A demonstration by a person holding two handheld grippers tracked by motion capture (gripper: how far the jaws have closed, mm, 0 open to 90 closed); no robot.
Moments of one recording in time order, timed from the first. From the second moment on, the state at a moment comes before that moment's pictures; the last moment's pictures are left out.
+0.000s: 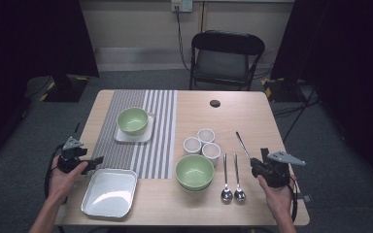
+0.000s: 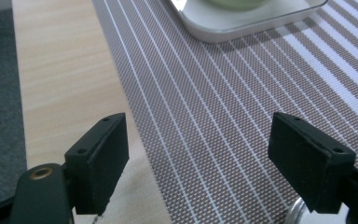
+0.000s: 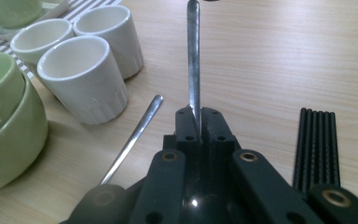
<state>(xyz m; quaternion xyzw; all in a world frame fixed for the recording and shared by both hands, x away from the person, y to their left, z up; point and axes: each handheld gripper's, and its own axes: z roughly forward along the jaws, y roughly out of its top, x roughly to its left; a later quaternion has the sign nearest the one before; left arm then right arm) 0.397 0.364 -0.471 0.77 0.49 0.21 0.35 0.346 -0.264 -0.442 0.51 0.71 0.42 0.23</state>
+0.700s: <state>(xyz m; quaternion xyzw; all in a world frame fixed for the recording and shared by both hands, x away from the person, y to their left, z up) 0.384 0.342 -0.450 0.77 0.43 0.14 0.44 0.344 -0.252 -0.428 0.50 0.71 0.44 0.24</state>
